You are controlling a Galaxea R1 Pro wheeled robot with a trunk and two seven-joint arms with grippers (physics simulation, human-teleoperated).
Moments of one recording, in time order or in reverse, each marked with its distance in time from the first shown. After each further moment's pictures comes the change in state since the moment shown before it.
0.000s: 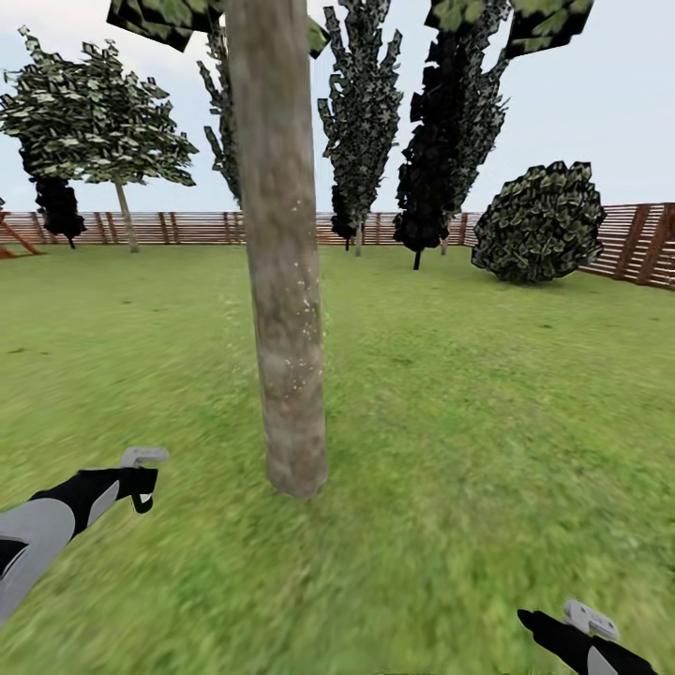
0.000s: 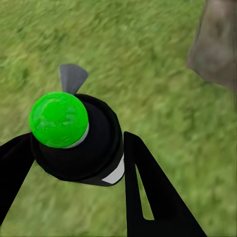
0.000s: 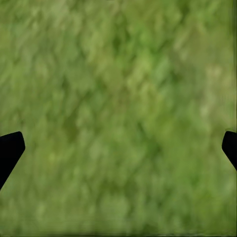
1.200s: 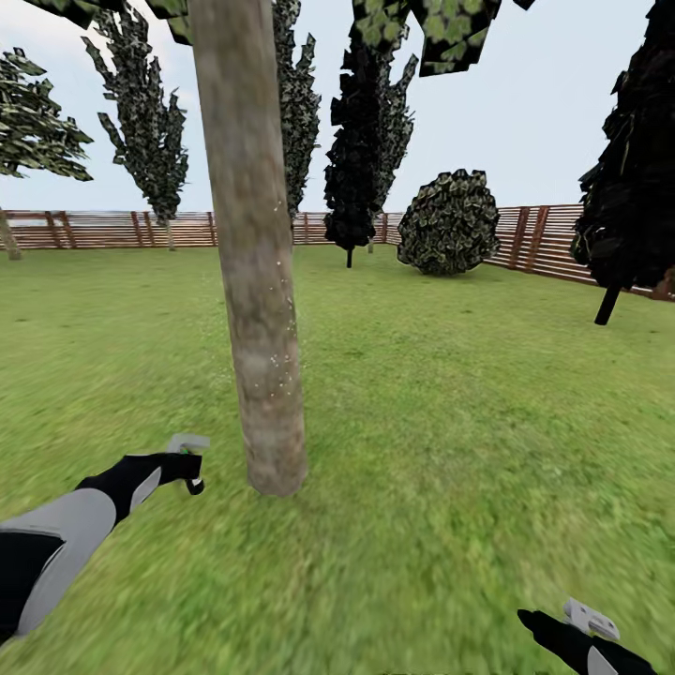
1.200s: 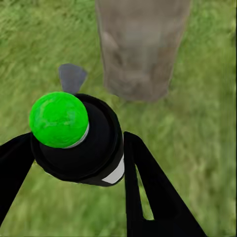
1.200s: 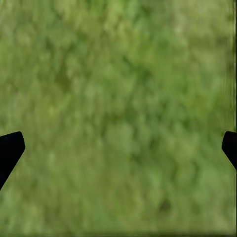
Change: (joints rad) left arm -0.002 -0.111 0.004 -0.081 -0.006 0.032 -0.073; right arm 0.000 0.000 -0.001 0.000 -0.003 0.000 0.000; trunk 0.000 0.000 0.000
